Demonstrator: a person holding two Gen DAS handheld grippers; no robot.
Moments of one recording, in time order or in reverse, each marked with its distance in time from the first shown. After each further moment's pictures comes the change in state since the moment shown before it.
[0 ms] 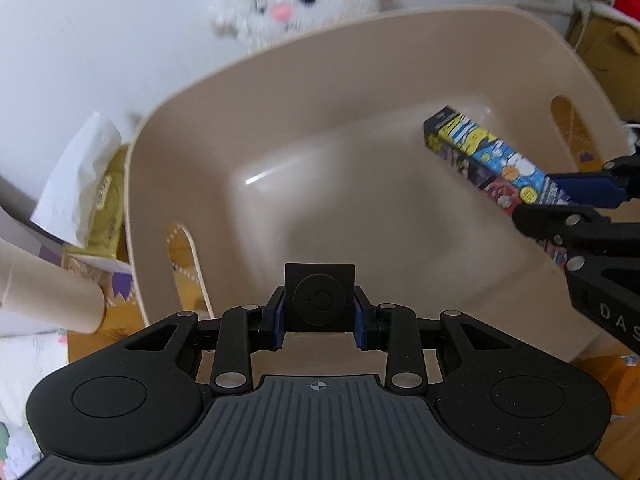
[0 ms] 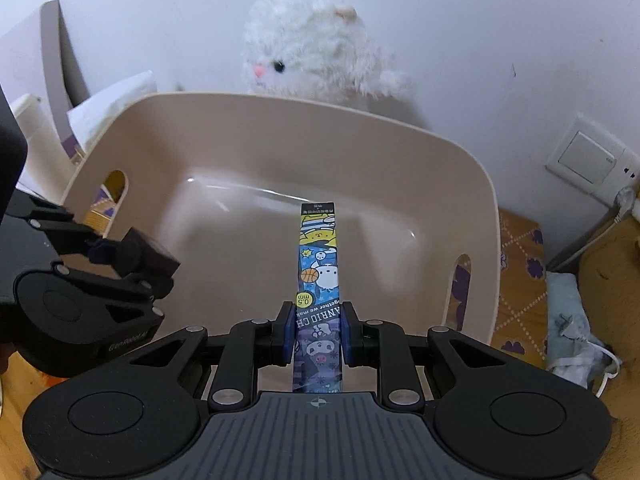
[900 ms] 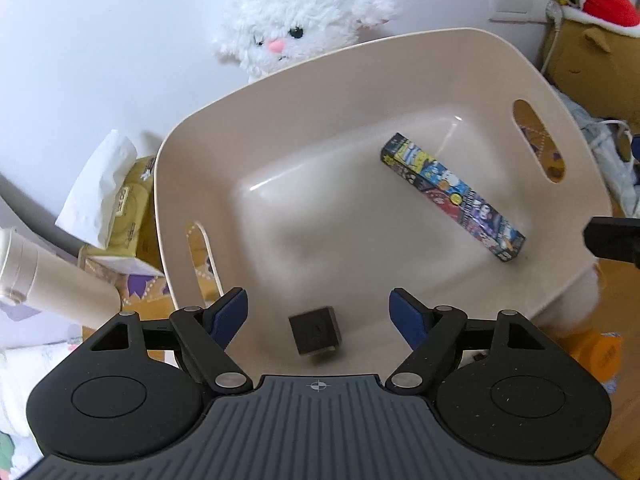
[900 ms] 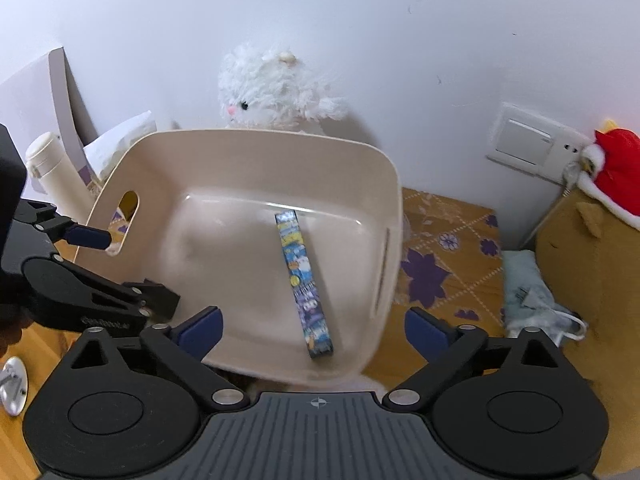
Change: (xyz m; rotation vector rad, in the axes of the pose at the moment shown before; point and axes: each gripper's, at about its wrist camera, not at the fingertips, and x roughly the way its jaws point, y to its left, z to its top) left arm -0.050 -0.013 -0.029 0.013 -0.072 0.009; right arm -0.084 -0.048 -0.040 0.088 -0.084 0.017
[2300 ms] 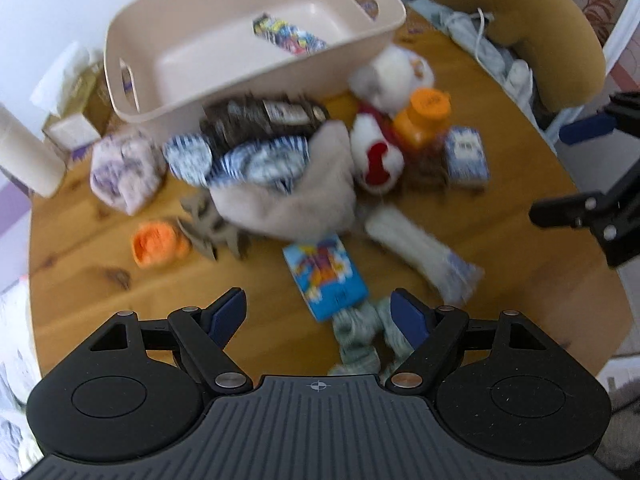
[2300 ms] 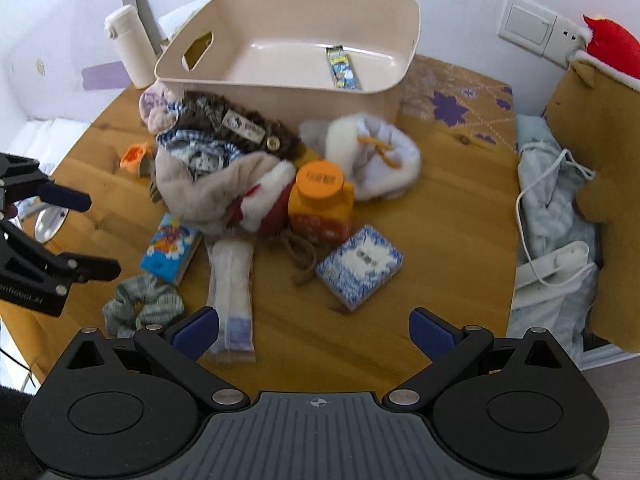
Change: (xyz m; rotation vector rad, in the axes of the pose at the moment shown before) left arm -0.091 -0.061 -0.173 0.057 0.093 -0.173; right arm -0.061 0.008 -0.169 -0.059 0.205 0.092
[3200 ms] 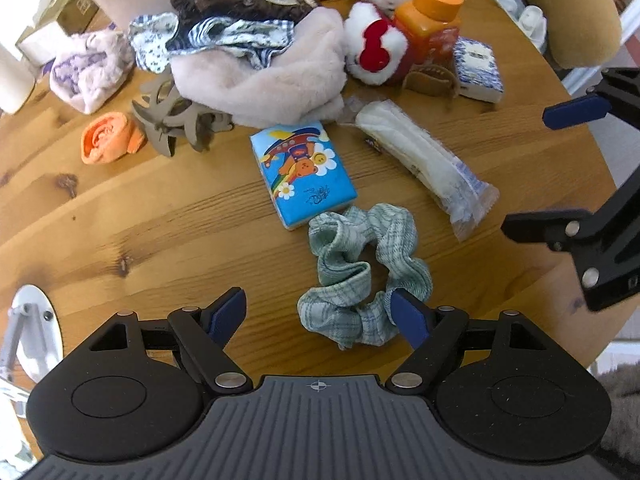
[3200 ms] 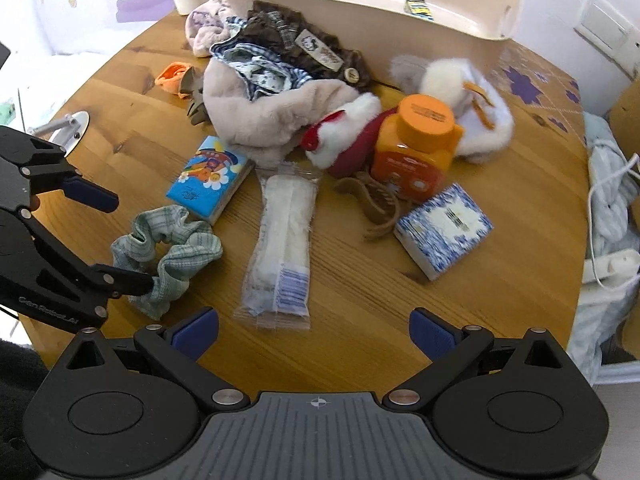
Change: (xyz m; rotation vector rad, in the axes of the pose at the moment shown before) left arm 0.054 -0.006 -0.042 -0.087 0.141 -0.041; right arm 0.052 0.055 -0.015 -0.137 0.100 0.006
